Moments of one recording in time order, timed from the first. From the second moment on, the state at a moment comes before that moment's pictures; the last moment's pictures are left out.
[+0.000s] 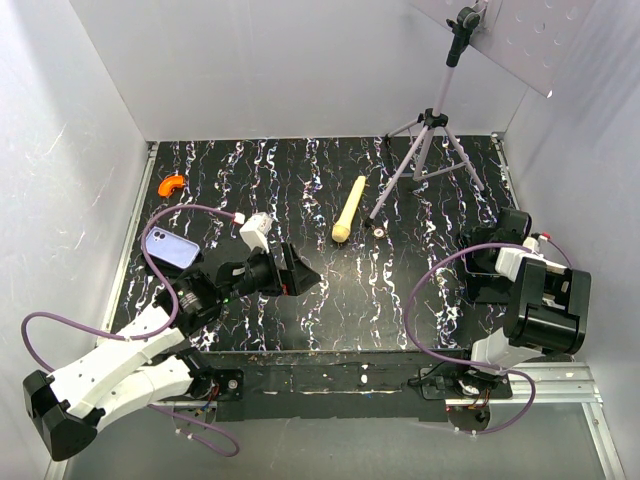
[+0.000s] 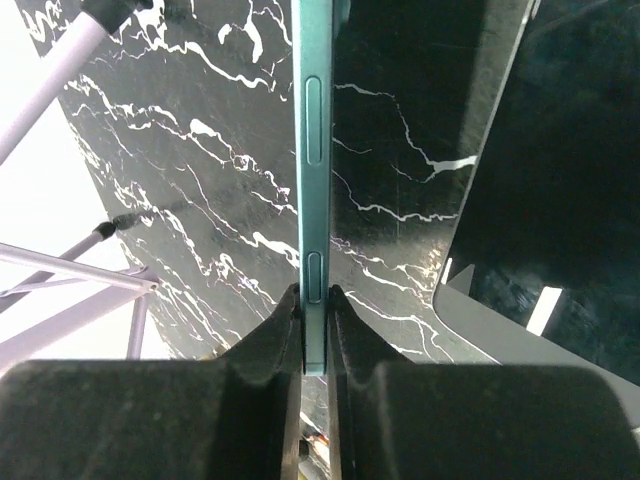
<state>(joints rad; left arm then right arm) -0.82 0.82 0.75 -0.35 0.07 -0.76 -0.25 1.51 0.66 0.05 0.01 1.38</state>
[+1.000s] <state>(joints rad) -0.82 0.80 0.76 -0.37 0.06 -0.76 -0.25 1.25 0.72 -0.24 -0.21 1.01</state>
